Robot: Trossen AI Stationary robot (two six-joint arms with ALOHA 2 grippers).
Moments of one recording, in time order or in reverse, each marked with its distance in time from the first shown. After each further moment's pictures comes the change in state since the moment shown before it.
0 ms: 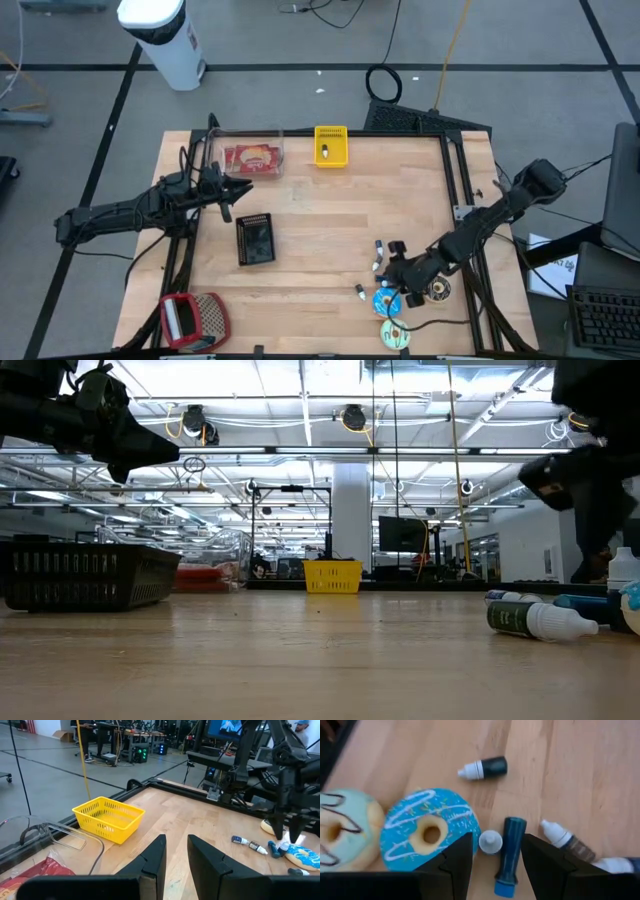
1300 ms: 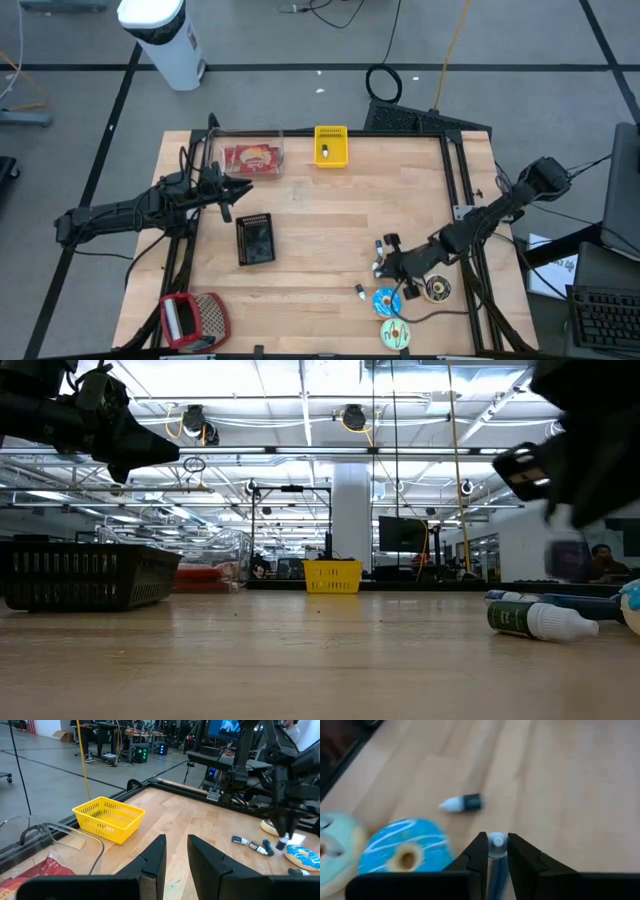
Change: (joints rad) left arm 0.000 0.000 0.000 0.000 0.000 0.000; right arm -0.090 -0.073 -0.058 0.134 -0.002 -0.166
